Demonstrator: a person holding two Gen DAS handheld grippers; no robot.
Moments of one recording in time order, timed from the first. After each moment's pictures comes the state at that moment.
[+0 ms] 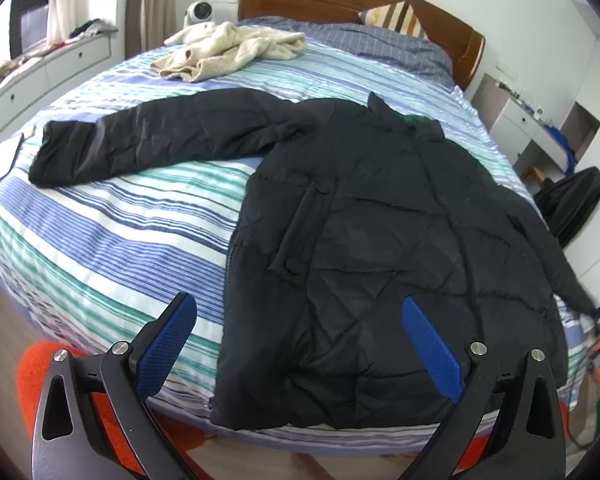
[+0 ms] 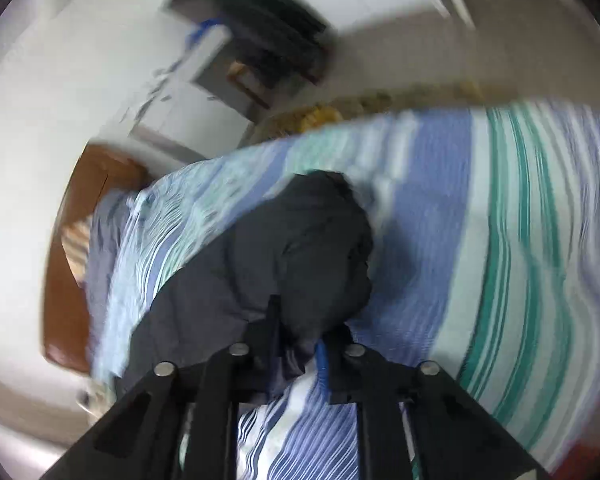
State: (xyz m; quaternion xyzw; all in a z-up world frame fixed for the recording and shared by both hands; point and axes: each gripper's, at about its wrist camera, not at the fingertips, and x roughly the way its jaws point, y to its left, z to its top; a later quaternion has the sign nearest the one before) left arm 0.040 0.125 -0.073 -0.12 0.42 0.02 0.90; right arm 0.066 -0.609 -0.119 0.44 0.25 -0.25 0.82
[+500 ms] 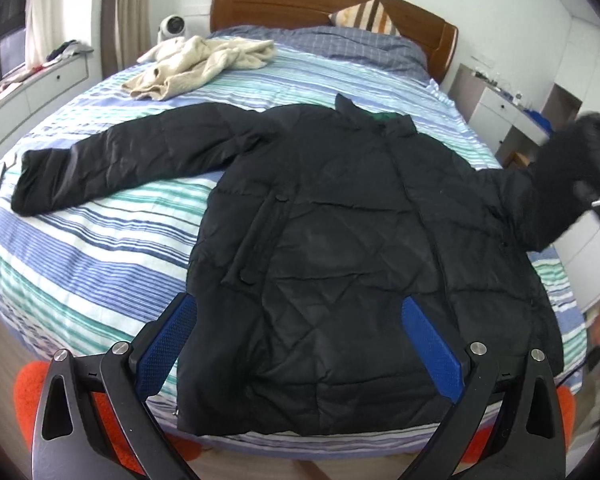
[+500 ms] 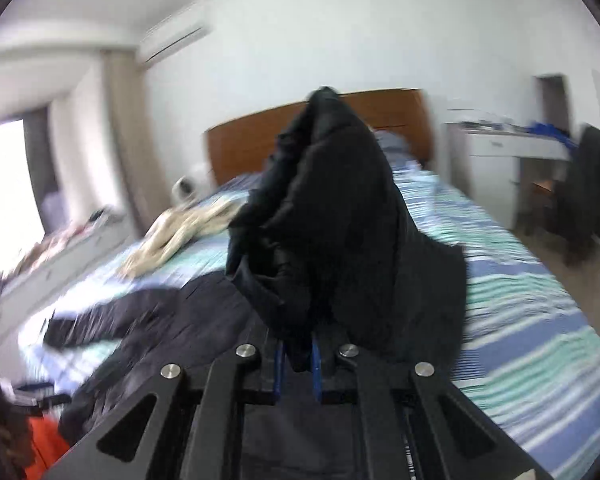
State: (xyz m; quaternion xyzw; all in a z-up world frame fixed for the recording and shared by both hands) left arm 0.042 0.097 -0.065 -0.10 0.41 -0.02 0.91; right arm 0.111 -0.247 0.010 0.05 0.23 0.12 0.96
